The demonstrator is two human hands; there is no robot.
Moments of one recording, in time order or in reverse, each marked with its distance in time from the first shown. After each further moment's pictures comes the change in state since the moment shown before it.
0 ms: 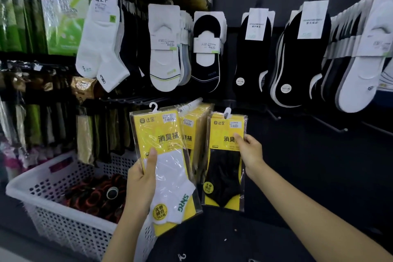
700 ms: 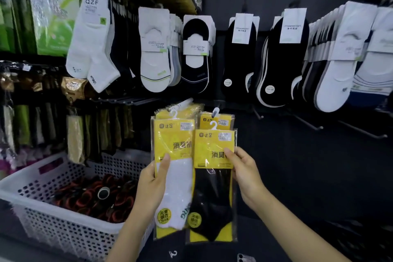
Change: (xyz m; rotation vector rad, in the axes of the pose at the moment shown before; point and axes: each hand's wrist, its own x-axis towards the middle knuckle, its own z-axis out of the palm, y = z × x) left_hand -0.018 0.002 0.027 -0.002 -0.177 0.066; right_hand -0.082 -0.009 -0.030 0.145 -0.239 -0.015
